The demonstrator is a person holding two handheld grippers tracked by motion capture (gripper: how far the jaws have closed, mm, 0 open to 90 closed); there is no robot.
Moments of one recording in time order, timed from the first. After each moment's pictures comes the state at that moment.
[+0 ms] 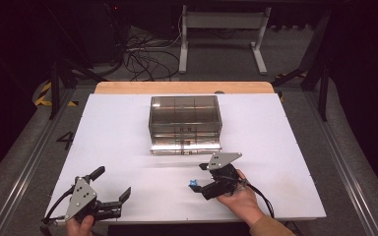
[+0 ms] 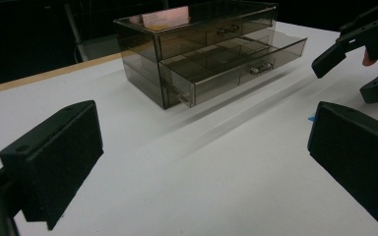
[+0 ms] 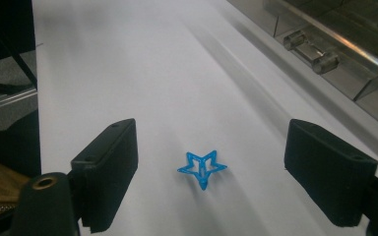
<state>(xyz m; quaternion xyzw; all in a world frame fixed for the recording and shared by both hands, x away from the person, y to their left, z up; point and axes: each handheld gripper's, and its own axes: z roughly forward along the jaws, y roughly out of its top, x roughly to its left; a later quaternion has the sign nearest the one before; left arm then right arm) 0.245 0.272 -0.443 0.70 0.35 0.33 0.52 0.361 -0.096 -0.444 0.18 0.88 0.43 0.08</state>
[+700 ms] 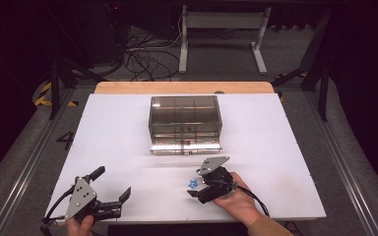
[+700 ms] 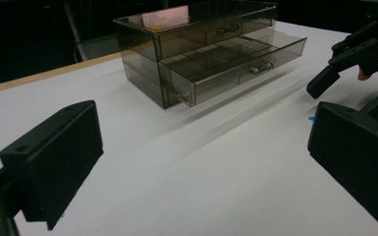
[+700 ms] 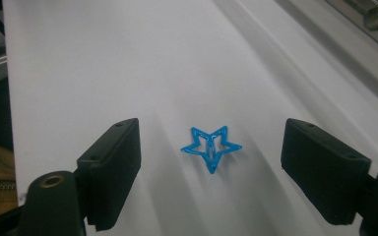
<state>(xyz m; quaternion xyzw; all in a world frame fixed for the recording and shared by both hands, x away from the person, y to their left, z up) 0.245 0.272 -0.444 0.70 0.35 0.33 0.52 0.359 -0.080 -0.459 0.17 0.91 0.37 0.08</state>
